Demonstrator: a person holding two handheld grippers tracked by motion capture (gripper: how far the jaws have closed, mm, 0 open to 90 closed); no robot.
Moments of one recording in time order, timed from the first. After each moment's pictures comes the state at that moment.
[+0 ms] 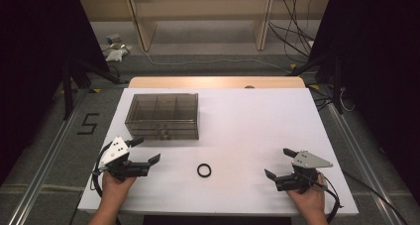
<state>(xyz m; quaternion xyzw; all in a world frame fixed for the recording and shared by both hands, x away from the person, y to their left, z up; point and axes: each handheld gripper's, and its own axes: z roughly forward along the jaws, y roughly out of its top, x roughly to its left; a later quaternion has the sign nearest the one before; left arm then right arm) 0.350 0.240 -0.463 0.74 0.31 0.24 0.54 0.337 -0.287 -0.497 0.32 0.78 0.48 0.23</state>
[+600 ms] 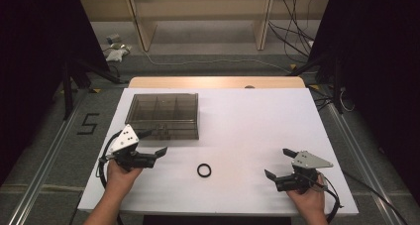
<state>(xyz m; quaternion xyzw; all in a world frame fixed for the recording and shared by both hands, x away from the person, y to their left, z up) 0.370 0.222 -0.442 0.77 0.28 0.22 0.52 0.337 -0.286 -0.497 0.31 0.78 0.48 0.23</state>
